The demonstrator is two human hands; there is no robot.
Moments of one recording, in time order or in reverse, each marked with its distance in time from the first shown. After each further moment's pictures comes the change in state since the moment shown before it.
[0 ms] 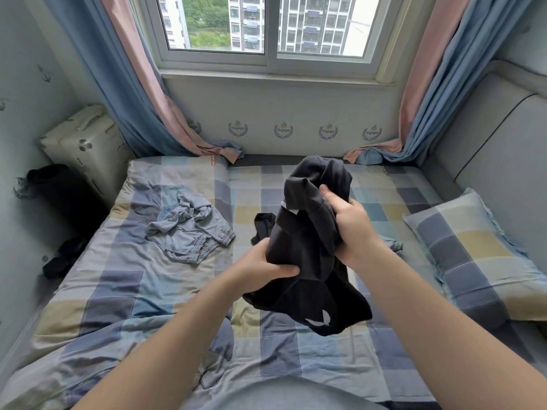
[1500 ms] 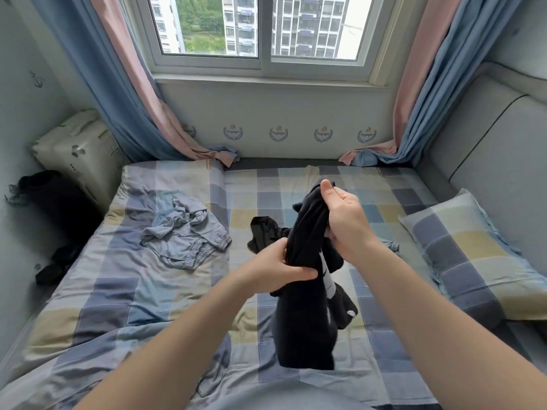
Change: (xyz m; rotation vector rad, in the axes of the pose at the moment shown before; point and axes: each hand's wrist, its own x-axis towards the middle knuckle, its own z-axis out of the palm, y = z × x) left_hand 0.011 0.028 0.018 0.095 -0.132 0.080; right_hand 0.008 -0.014 0.003 -0.374 0.086 -0.153
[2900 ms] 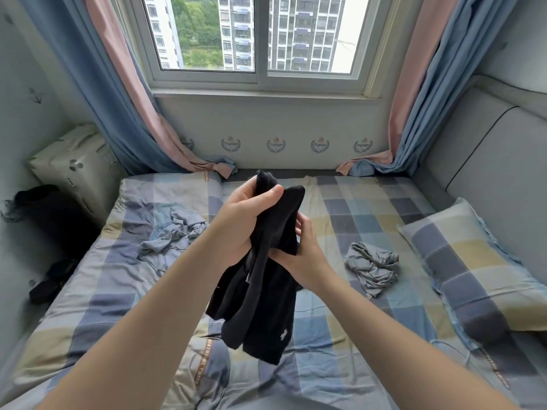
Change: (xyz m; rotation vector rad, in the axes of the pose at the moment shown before) left_hand -0.017 0.076 -0.064 -0.676 0.168 0.358; right_hand -0.001 0.061 0.026 -0.389 -0.198 -0.153
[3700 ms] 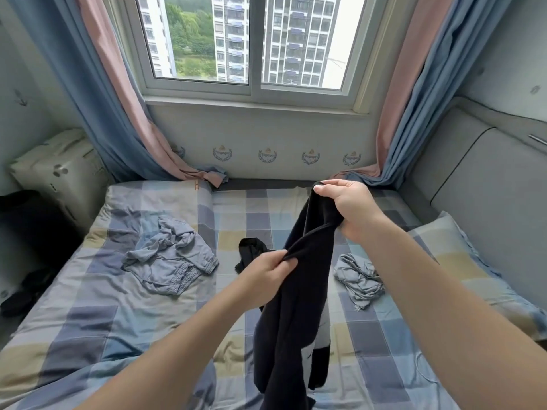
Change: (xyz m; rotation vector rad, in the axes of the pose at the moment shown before) left_hand 0.010 -0.101 -0.008 0.639 -0.146 -0.049; right_hand 0.059 -0.086 -0.092 0.436 0.261 0.213
